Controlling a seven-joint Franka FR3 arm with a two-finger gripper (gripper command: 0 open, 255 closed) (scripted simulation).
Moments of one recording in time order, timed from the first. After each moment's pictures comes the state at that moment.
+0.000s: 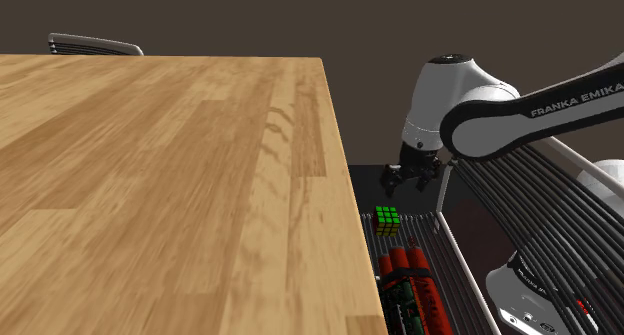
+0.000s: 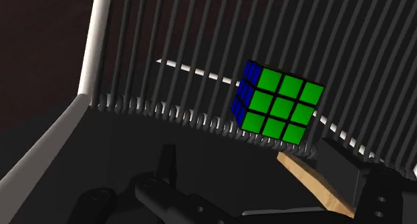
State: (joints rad) arm 0.13 -0.57 0.24 -2.82 0.16 2.25 0.64
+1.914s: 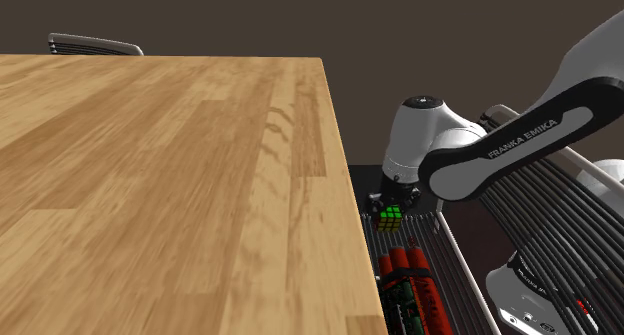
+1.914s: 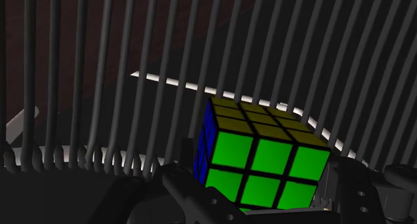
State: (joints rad) arm 0.14 -0.31 0.36 -2.84 0.19 2.53 0.79
